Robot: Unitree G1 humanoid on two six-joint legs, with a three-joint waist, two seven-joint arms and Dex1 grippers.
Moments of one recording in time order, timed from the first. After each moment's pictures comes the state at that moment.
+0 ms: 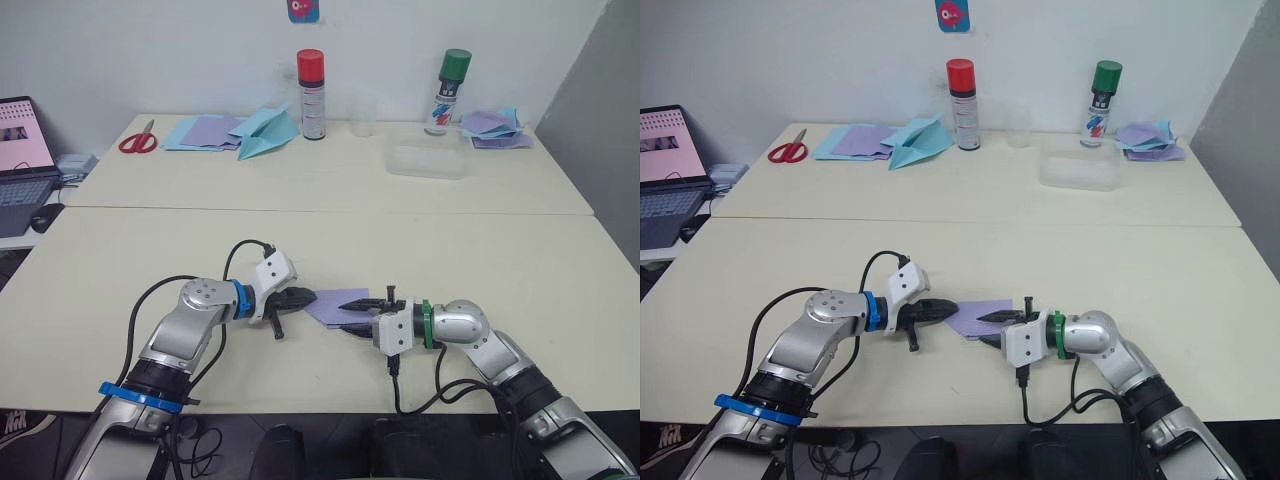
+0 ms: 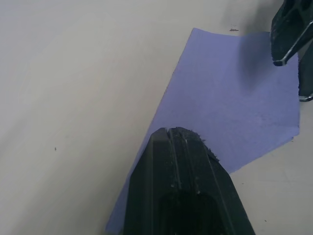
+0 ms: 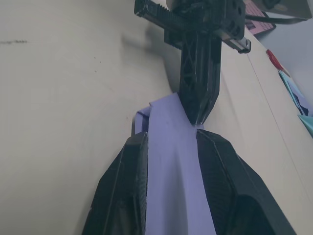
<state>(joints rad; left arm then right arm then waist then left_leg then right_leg) -0.40 0.57 -0.21 0.13 -0.15 0.35 -1.01 -0.40 -0.45 0.43 0.25 -0.24 -0.57 0.81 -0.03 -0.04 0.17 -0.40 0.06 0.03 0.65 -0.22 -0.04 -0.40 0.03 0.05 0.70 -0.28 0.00</state>
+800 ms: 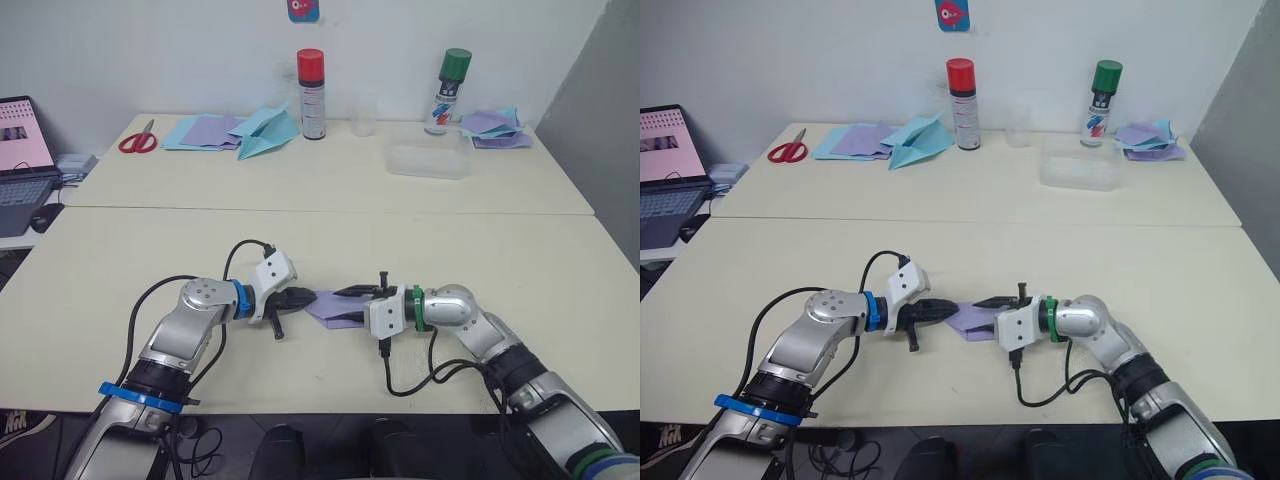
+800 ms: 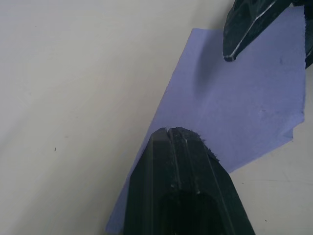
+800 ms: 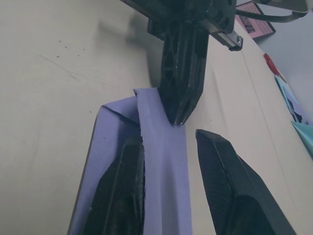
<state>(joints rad) -0.40 0.57 -0.21 0.13 -0.15 0.34 -1.02 -0.55 -0.40 0.46 0.45 -0.26 -0.66 0.80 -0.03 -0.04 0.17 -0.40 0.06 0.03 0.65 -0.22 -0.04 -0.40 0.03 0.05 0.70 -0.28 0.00</state>
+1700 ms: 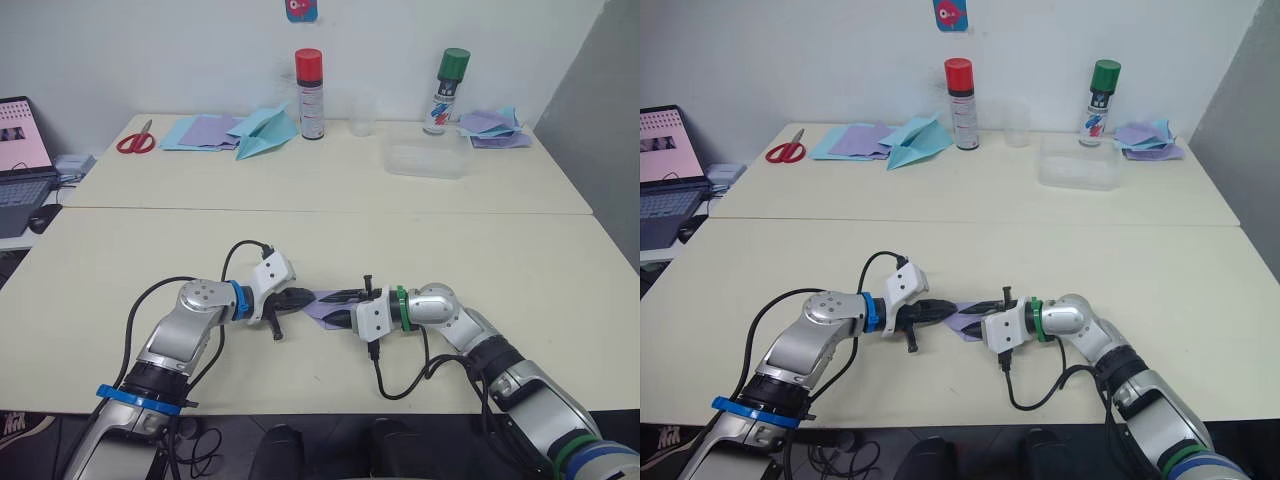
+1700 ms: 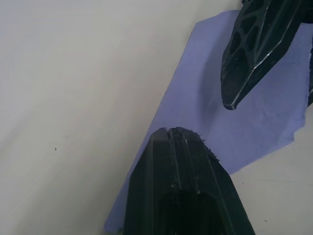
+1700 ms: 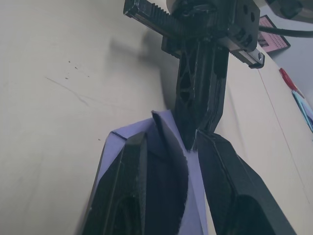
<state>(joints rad) -0.39 0.57 -0.21 0.11 -0.15 0.35 -1.01 -0.61 -0.33 0.49 0.59 -0.24 -0.73 0.83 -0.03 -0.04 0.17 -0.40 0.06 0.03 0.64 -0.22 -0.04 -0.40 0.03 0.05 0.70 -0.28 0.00</state>
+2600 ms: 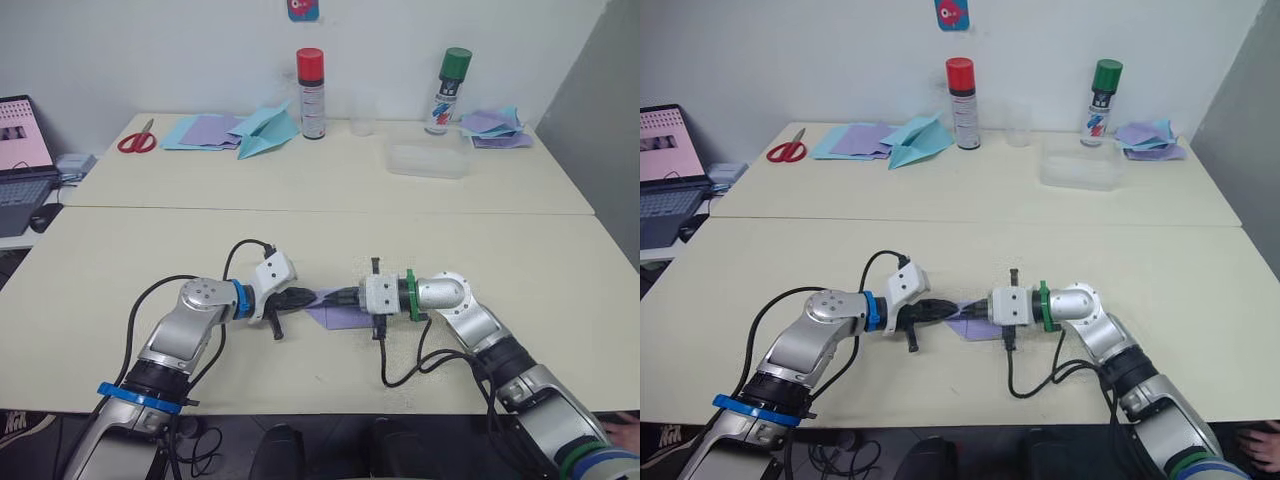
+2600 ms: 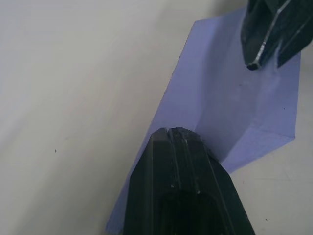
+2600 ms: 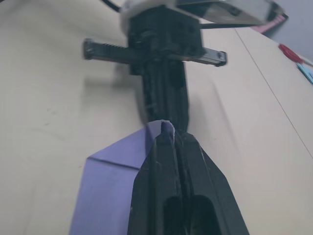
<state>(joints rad) -0.40 0.57 -0.22 0.13 -0.15 0.34 -1.02 -0.58 -0.33 0.41 0.35 -0.02 -0.30 0.98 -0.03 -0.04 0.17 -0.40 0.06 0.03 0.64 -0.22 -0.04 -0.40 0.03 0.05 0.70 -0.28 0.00</state>
